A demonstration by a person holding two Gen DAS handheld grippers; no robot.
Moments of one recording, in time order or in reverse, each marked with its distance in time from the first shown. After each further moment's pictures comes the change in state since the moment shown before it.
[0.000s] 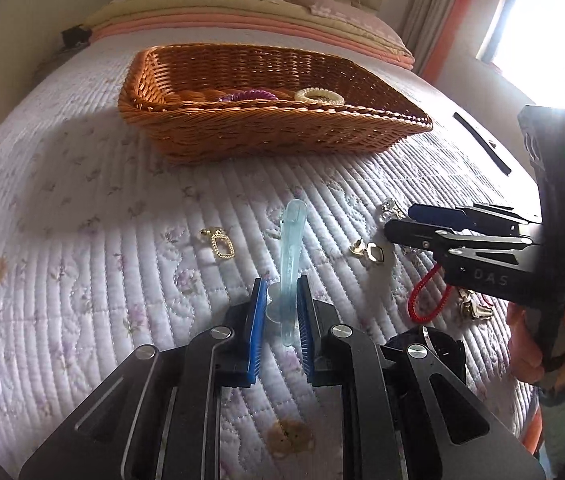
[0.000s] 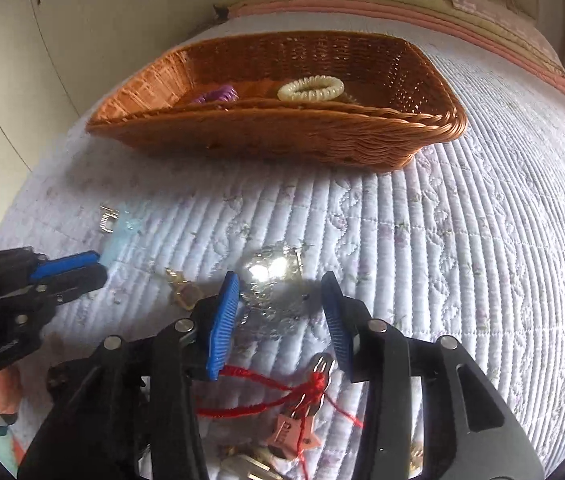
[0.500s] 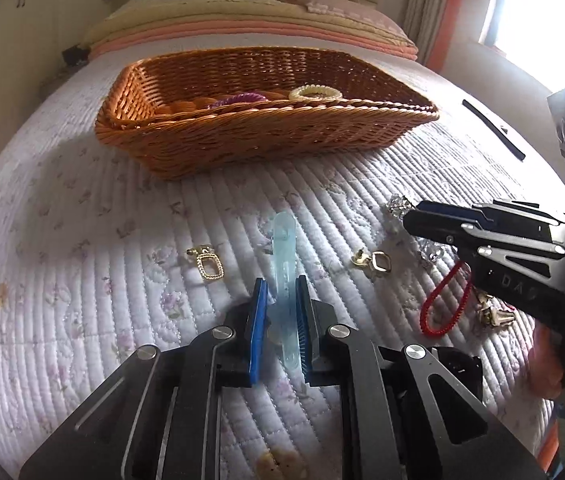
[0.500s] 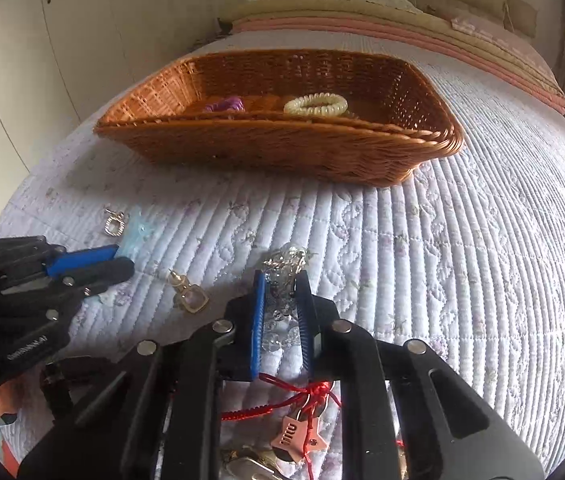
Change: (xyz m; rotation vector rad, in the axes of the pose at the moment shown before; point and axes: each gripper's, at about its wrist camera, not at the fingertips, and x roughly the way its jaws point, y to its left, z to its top) left arm 0.013 -0.021 0.005 0.067 -0.015 0.068; right arm -0.022 -0.001 -0.012 0.001 -0.101 0.019
